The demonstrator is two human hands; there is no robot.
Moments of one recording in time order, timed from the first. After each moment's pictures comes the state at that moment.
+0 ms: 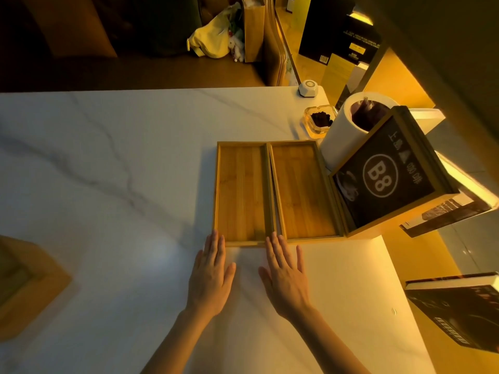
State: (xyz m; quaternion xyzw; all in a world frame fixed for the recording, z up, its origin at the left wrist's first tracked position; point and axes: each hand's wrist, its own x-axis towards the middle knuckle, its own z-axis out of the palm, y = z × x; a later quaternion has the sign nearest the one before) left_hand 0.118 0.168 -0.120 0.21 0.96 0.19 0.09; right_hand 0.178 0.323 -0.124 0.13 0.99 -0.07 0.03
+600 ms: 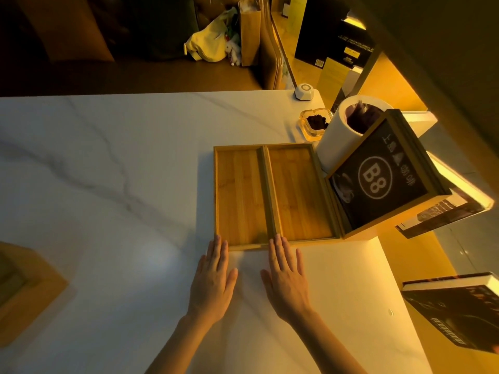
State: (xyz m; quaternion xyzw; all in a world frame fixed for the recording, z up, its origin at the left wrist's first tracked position) left_hand 0.122 0.172 -0.124 0.22 0.95 0.18 0.09; right_hand 0.182 0.330 -0.120 0.14 0.99 -0.08 0.03
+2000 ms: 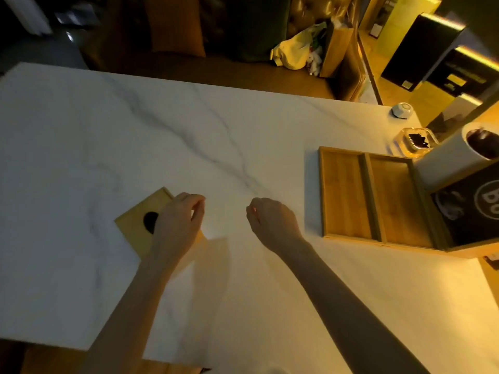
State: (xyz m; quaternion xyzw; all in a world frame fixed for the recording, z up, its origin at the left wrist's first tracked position) left_hand 0.056 -0.089 0.019 0.08 0.95 0.29 -0.08; right_hand 0.067 0.089 0.022 -0.04 0.98 -0.20 0.05
